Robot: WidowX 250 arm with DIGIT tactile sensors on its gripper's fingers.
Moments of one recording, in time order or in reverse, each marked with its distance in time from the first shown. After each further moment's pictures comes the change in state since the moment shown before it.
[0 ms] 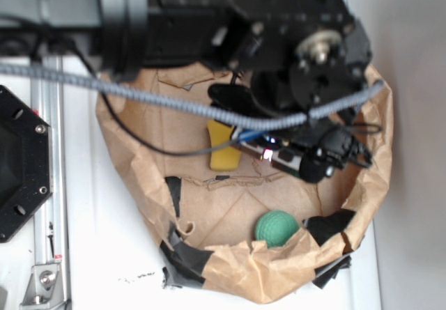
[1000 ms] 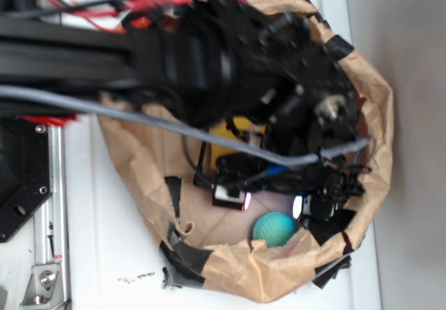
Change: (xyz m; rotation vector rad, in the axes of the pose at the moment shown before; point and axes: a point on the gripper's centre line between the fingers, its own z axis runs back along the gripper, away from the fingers) arm -0.033 -0.017 -0.084 0.054 0.215 0.295
